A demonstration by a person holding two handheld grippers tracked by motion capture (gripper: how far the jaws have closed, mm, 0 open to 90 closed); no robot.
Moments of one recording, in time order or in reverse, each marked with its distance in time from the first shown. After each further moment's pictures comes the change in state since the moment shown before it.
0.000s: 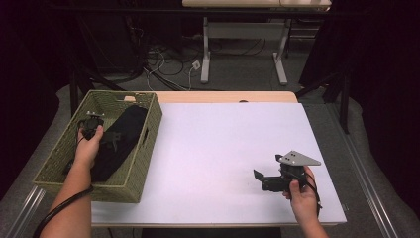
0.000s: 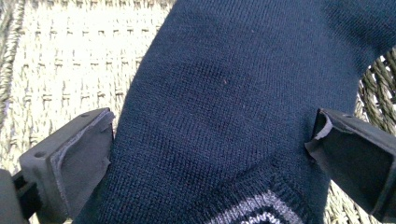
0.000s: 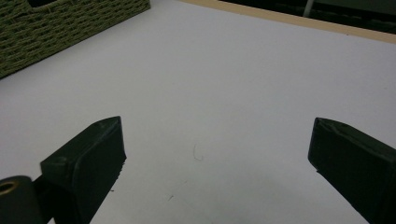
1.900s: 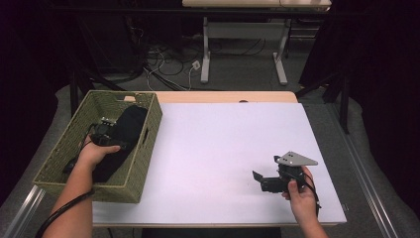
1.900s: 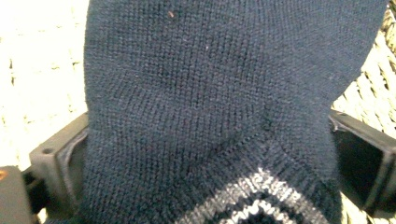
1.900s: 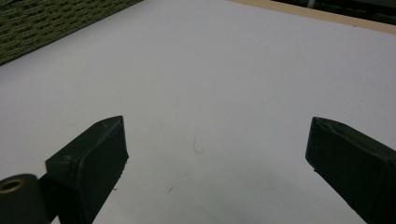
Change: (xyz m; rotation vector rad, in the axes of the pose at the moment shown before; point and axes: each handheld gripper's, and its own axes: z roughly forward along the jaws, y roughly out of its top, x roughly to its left) left arm -0.016 -0.011 0.017 0.142 0.057 0.156; right arm 0.000 -0.004 0.005 0.030 0.000 -0.013
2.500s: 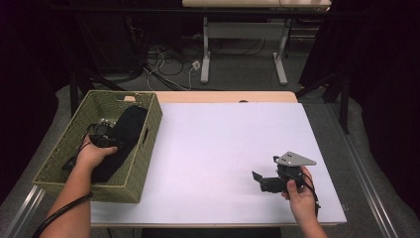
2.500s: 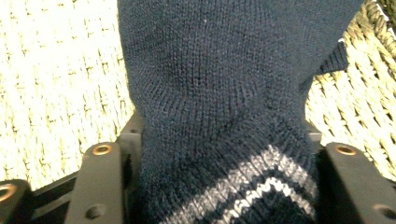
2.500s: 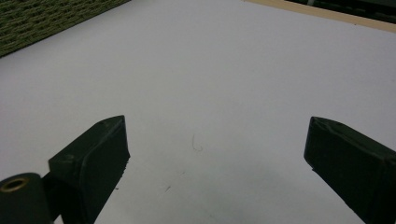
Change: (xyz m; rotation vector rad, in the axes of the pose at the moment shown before) left arm -0.007 -0.004 -0.011 -0.027 0.033 0.047; right arm 0.000 -0.001 0.002 0.012 -0.003 -0.013
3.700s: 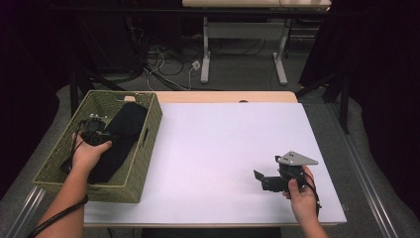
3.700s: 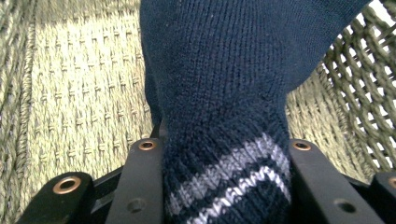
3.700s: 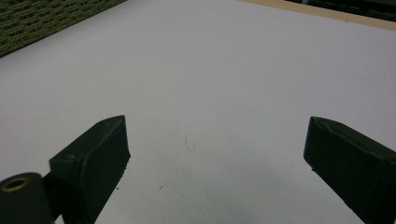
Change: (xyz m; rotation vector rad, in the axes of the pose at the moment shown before) left arm -0.003 0.002 -0.039 -0.133 -0.017 -0.090; right arm -0.004 -0.002 0.000 -0.007 -0.015 0.027
